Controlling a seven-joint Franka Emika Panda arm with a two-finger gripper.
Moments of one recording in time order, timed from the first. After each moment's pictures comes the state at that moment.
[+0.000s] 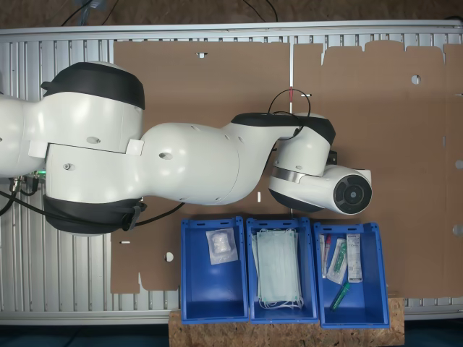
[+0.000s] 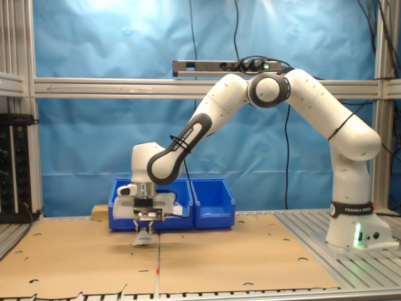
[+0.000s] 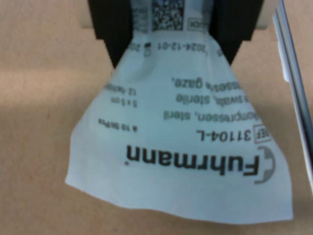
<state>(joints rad) -0.17 0.80 0.00 -1.65 0.10 2.47 -1.02</state>
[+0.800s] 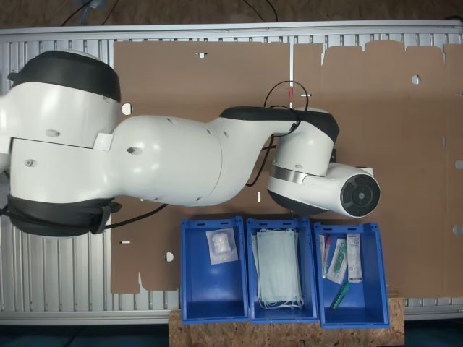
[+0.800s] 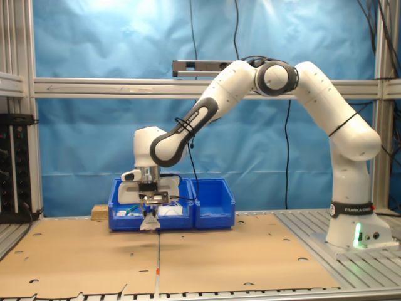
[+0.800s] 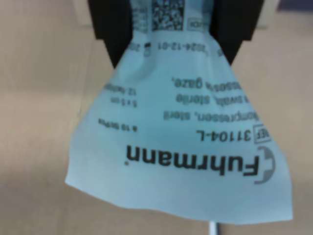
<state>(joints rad) -0.17 0.66 0.00 -1.73 0.09 2.35 -1.02</state>
